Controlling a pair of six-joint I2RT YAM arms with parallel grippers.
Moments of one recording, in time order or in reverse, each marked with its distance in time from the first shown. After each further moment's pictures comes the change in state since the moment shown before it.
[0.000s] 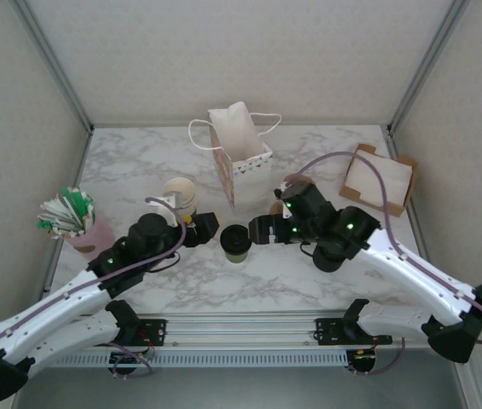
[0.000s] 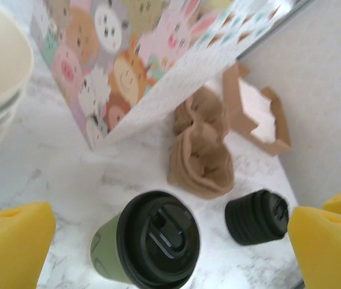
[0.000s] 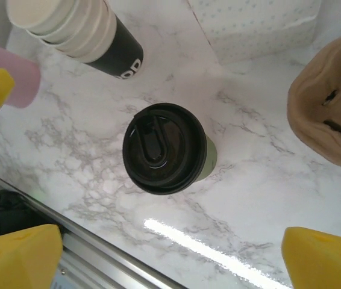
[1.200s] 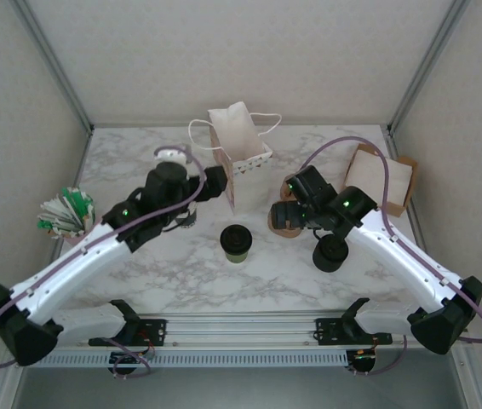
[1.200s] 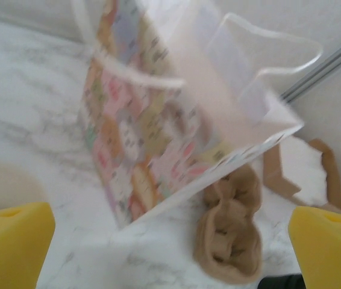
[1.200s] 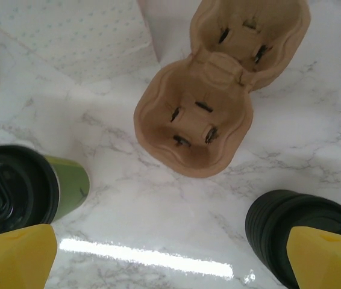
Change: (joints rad) left arm 0.072 0.431 0.517 -0.169 -0.129 0.120; right arm -0.170 0.130 0.089 -0.175 0.222 -0.099
